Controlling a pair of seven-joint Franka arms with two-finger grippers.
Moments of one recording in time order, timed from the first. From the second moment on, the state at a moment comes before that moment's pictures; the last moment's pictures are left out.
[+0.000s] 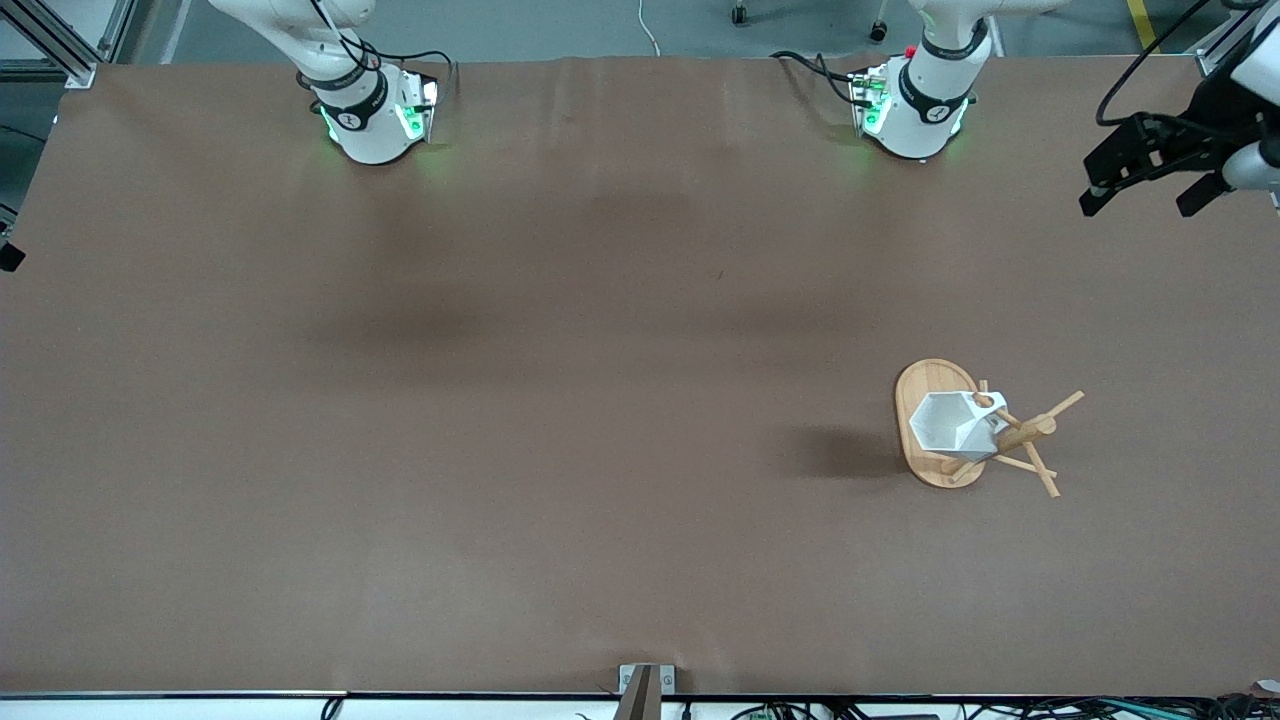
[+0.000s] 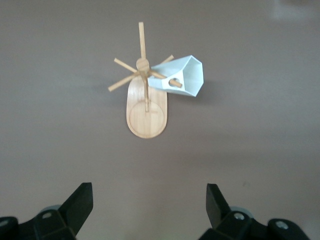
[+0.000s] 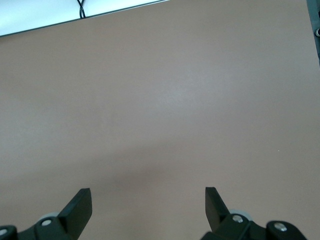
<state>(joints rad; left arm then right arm) 0.01 -0.12 -0.10 -1.54 -0.06 1.49 -0.11 -0.15 -0.01 -0.02 -1.45 -0.01 1.55 0.04</state>
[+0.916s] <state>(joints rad) 0.00 -0.10 -0.11 -1.53 -0.03 1.41 -0.07 -0.15 -0.01 -0.02 -1.45 -0.01 1.55 0.04</state>
